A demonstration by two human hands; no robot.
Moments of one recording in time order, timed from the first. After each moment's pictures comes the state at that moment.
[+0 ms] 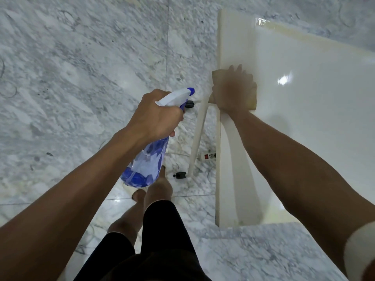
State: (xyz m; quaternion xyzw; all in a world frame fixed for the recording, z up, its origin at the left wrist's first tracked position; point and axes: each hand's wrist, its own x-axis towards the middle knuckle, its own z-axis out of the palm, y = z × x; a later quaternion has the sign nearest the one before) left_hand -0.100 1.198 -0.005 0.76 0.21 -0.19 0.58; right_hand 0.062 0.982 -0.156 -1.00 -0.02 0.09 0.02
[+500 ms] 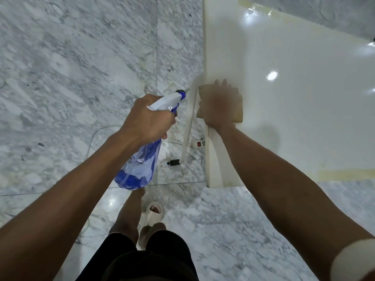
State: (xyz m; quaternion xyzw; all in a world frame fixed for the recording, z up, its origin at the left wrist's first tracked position) left_hand -0.201 1.165 0.004 0.77 0.21 -0.19 0.58; right_hand -0.084 0.952 -0.150 -0.99 -0.02 0.10 0.02
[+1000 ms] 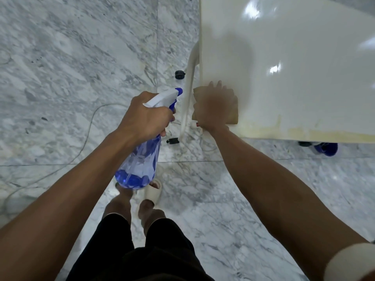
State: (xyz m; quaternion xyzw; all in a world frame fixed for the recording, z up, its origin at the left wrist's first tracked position) left_hand -0.351 1.114 0.016 0.76 0.23 -0.18 0.58; right_hand -0.244 0.916 -0.156 -1.00 -0.03 0.08 0.02
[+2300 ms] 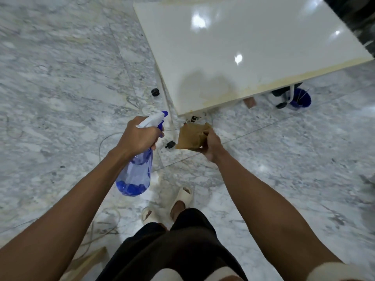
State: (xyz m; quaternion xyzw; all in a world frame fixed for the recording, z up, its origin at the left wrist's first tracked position) left_hand -0.477 1.106 0.099 0.79 0.10 -0.24 0.55; right_hand -0.482 0.867 -0.039 -0.55 0.36 0.15 0.74
